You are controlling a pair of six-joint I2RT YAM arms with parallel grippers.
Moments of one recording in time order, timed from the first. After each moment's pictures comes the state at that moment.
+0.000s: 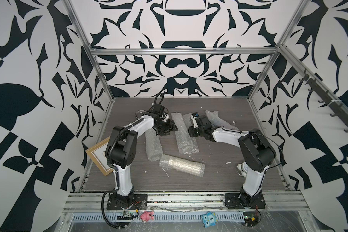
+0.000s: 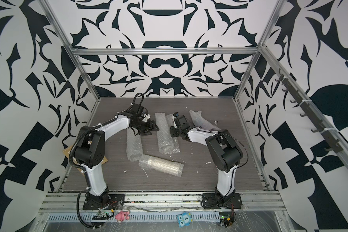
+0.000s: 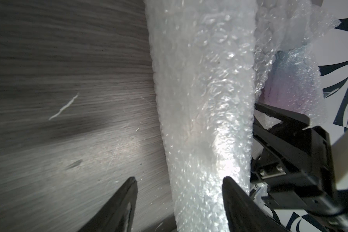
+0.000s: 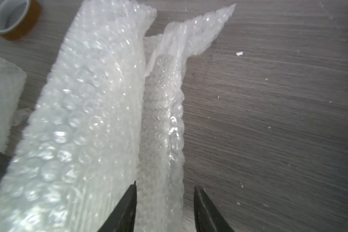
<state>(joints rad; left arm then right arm) -0.39 1.92 1.38 -0.59 0.55 -0.57 0.54 1.88 1.10 -0.04 -0.04 0.31</state>
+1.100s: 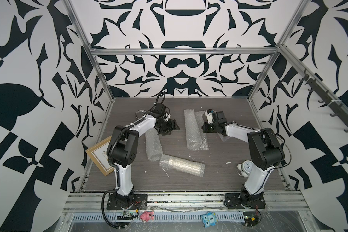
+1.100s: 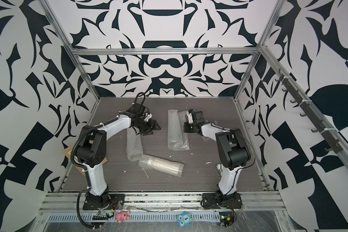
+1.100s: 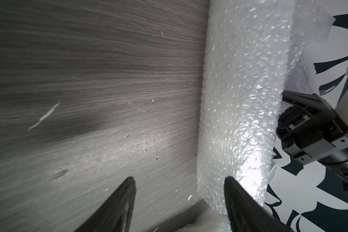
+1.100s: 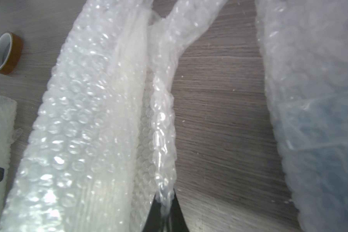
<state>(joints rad) -0.41 1.95 1.42 -0.59 0.56 -0.58 0.28 1.83 1.08 -0.12 -0.25 0.27</state>
